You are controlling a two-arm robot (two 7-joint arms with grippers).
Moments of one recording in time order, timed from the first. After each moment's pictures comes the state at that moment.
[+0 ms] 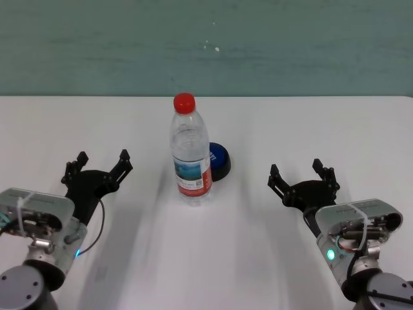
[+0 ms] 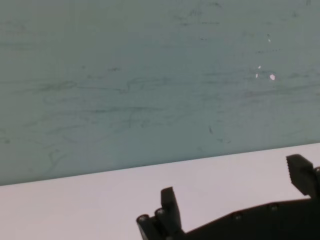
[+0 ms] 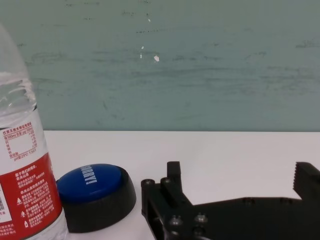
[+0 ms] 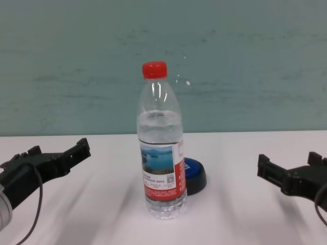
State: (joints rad) left arm 0.01 0.22 0.15 -1.53 -0.14 -0.08 -0.05; right arm -0.06 0.16 -0.26 -1.64 0.19 -0.04 -0.06
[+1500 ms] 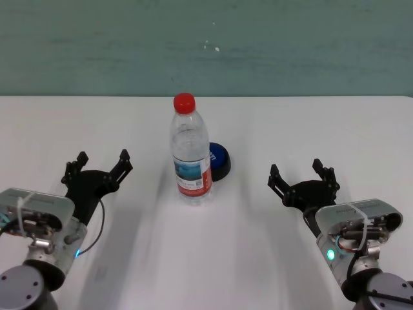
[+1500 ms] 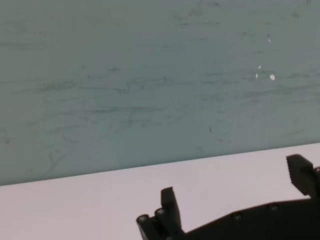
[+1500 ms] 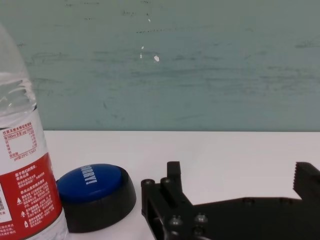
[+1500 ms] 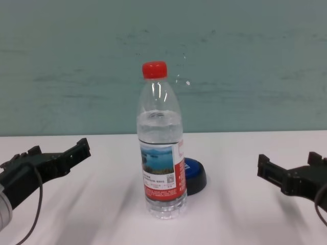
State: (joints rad) left arm 0.01 0.22 0.15 -1.53 -0.14 -0.08 -0.05; right arm -0.06 0.16 -0.26 -1.64 0.19 -0.04 -0.06
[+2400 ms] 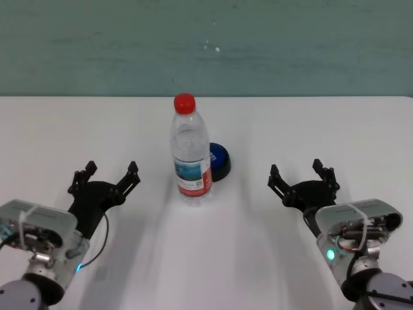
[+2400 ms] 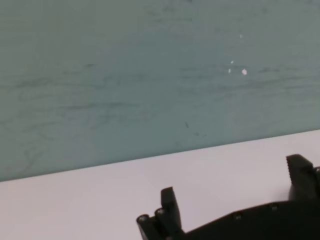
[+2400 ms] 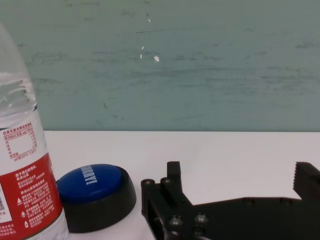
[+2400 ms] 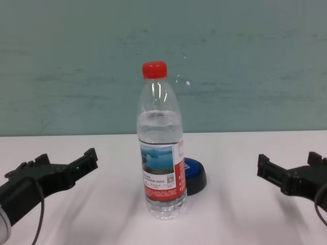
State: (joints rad) left arm 0.06 0.21 0.13 -1.56 -0.12 -0.10 -0.12; right arm -0.06 0.16 -0.26 -1.64 0.19 -0.04 -0.06
